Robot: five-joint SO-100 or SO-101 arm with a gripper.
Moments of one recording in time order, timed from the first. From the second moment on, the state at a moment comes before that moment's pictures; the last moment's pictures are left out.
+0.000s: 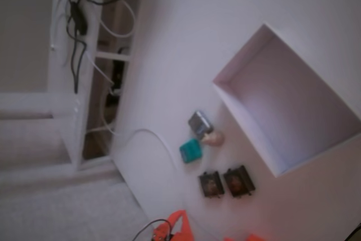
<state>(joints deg) -11.1 189.1 168.8 77.0 -1.7</state>
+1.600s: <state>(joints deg) -13.5 189.1 168.8 77.0 -2.5</state>
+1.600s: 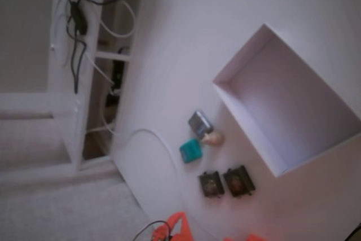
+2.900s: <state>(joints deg) 16.5 100.5 106.7 74.5 -2.3</state>
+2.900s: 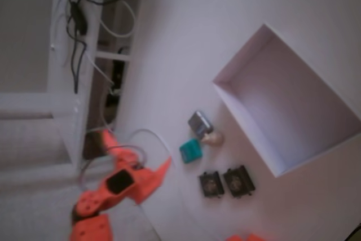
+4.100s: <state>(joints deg) 20.1 84.5 112.4 67.1 -2.5</state>
